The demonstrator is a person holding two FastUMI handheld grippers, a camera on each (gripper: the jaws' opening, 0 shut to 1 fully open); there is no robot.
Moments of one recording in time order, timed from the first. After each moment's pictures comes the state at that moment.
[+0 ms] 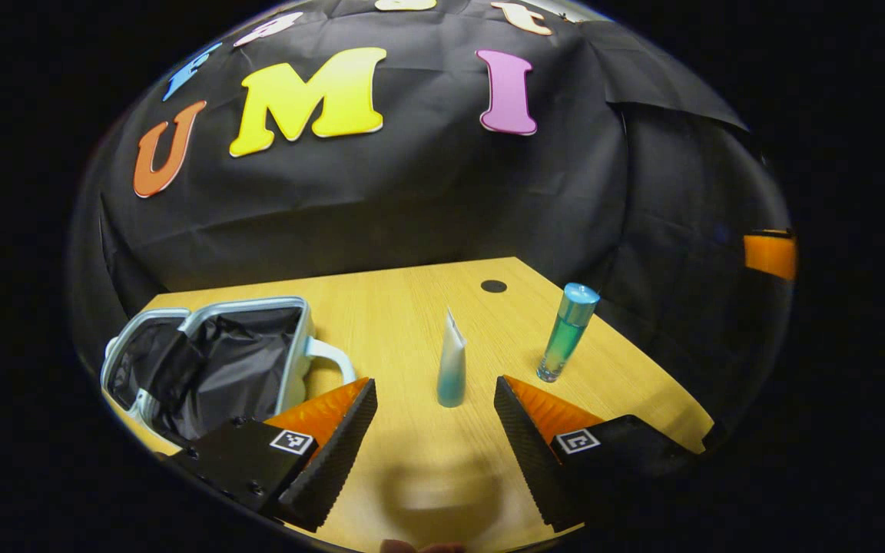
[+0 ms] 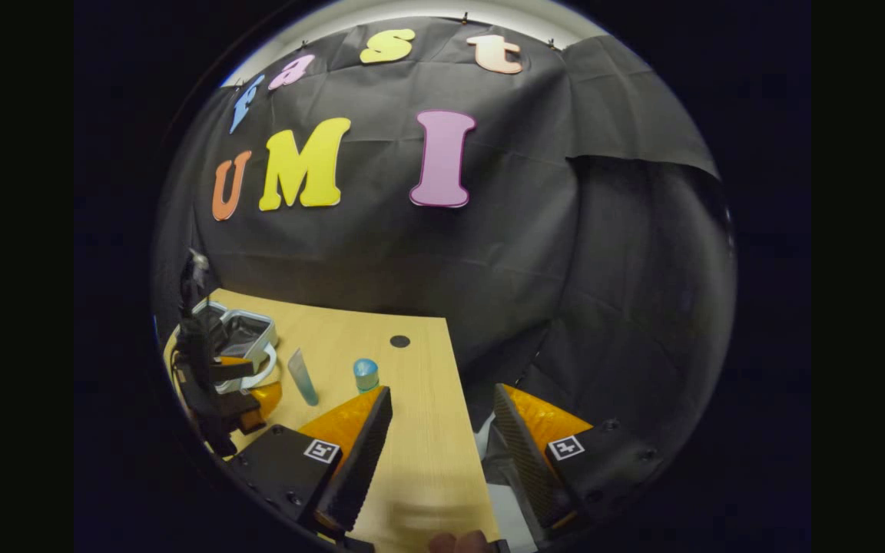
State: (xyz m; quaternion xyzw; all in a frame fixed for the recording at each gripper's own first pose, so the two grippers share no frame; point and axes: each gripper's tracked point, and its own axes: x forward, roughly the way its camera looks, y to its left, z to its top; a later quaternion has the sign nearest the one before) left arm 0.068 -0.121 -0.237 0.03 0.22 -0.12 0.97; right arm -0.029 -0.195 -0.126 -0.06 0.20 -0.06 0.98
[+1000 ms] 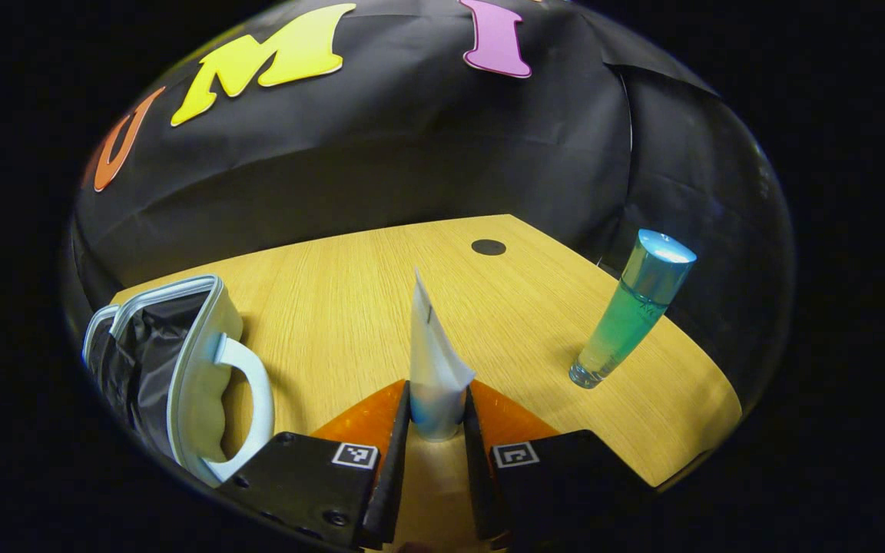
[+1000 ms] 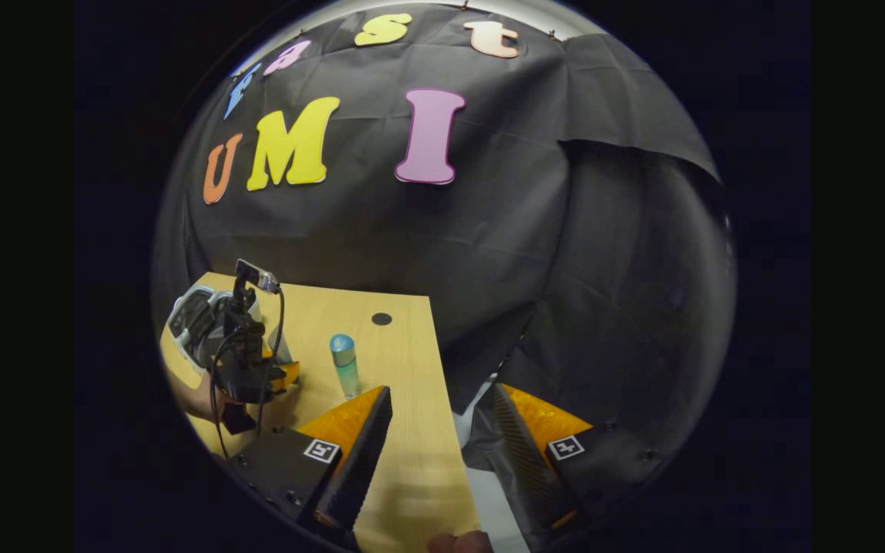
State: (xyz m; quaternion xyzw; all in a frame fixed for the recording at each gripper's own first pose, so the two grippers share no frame) left arm 0.141 -0.148 -0.305 0.05 0.28 -0.15 0.95; right arm -0.036 -0.215 -0.142 -0.06 0.24 -0.09 0.96
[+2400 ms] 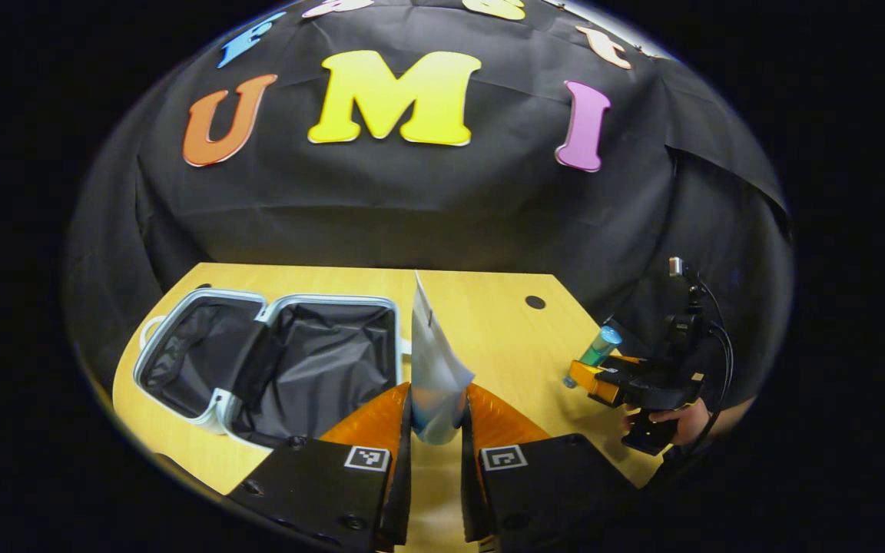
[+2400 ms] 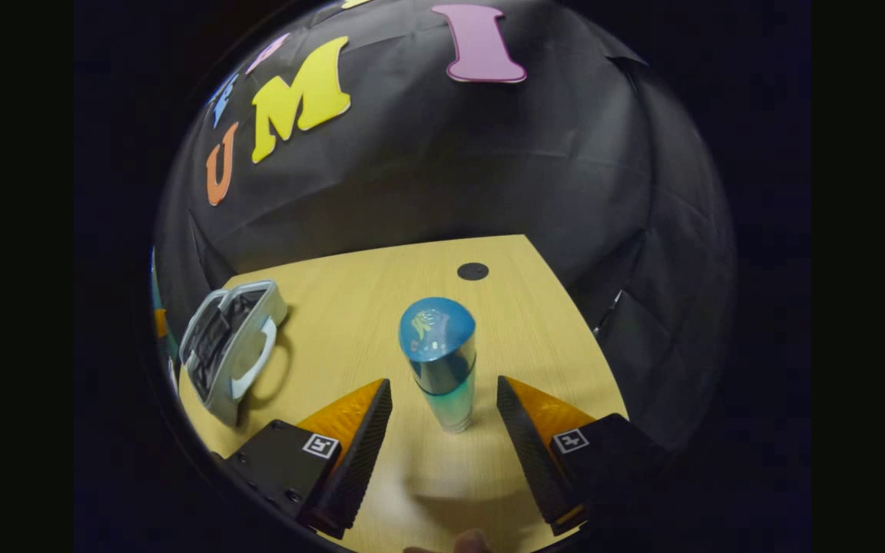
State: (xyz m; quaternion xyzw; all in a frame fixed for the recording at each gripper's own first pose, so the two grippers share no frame) left arm 0.020 0.014 -0.141 -0.04 0.27 -0.04 0.96; right arm 0.107 -0.092 -0.327 0.04 0.34 0.02 0.94
